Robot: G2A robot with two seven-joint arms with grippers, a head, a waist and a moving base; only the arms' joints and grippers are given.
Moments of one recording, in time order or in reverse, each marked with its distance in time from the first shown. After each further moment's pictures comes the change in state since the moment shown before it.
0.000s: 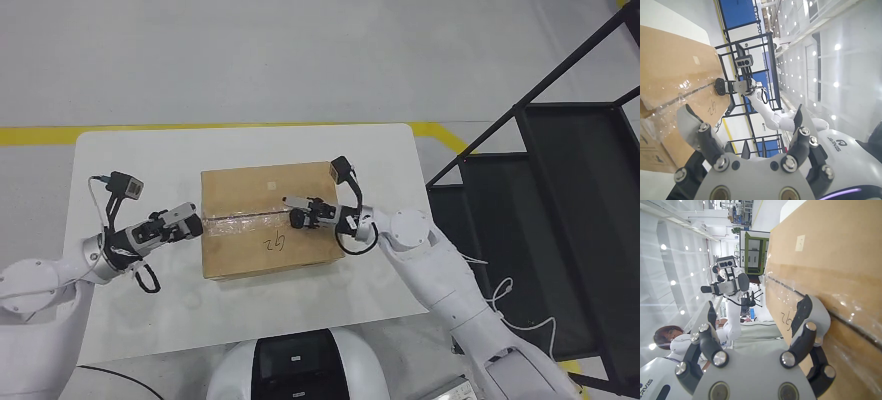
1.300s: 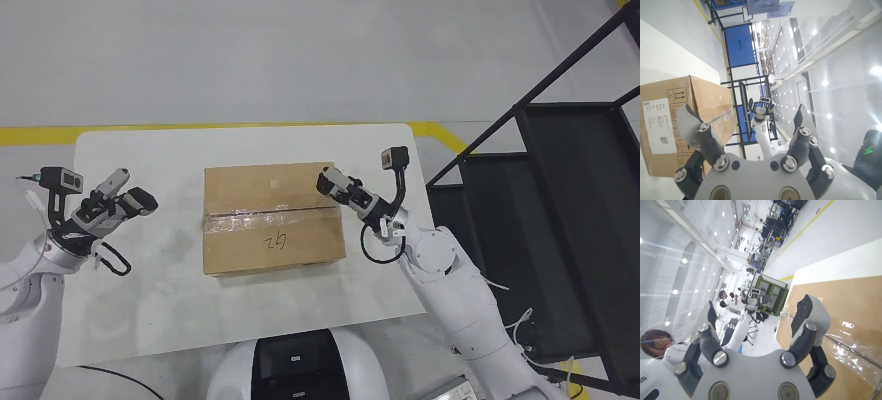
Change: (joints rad) left arm 0.011 0.004 -0.132 0.129 -0.147 -0.022 0.126; right arm -0.225 0.024 0.163 -0.286 -0.110 -0.199 -0.389
